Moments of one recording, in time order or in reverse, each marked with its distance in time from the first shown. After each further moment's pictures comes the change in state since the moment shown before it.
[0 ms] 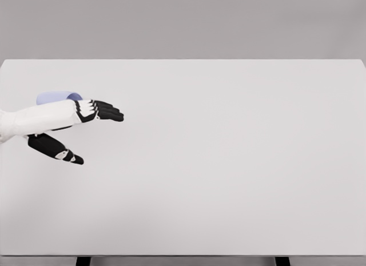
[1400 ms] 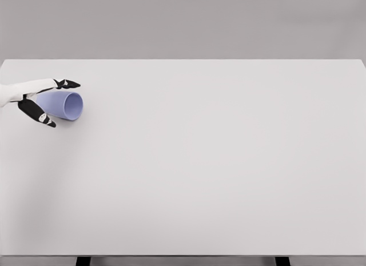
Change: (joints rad) left arm -0.380 -0.158 -0.306 0.595 -0.226 0.406 0.000; right arm 0.000 0.000 0.003 0.002 0.000 -0.001 -0.005
